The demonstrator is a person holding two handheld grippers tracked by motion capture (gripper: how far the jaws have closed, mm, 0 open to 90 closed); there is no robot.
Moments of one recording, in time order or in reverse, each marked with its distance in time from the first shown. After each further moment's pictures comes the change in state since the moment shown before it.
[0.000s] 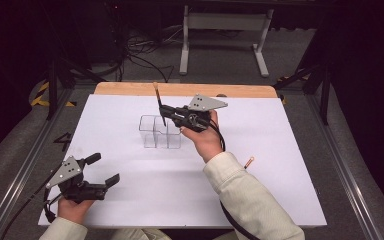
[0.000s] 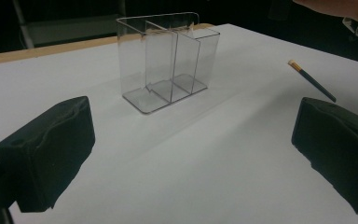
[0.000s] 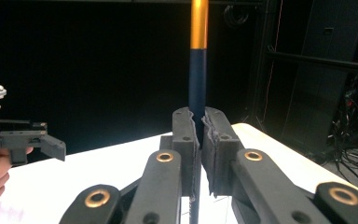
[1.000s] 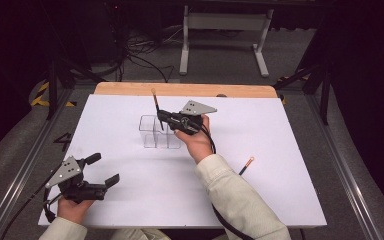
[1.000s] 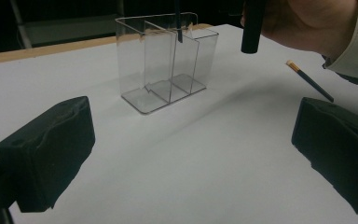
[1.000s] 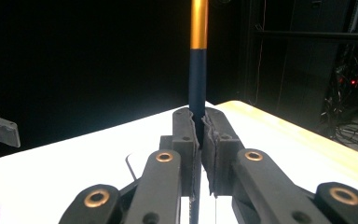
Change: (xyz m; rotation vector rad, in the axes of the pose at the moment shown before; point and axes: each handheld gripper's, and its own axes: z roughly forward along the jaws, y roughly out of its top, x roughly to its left) left arm 0.001 0.000 0.000 -0.001 -0.006 -0.006; right arm -0.013 -0.044 0.027 0.039 -0.051 0.062
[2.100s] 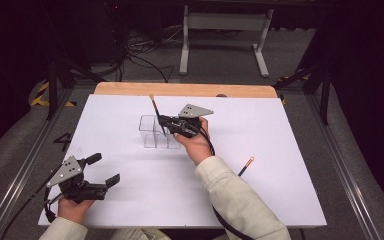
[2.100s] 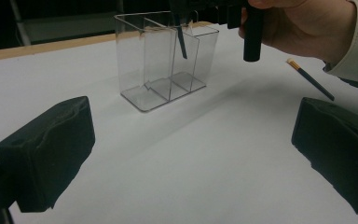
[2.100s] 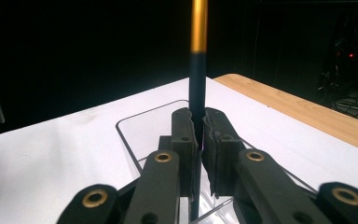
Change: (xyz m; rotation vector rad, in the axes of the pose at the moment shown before) left arm 0.000 0.000 0.001 0.006 -0.001 0.000; right arm 0.000 -0.012 0.004 0.090 -0.026 0.022
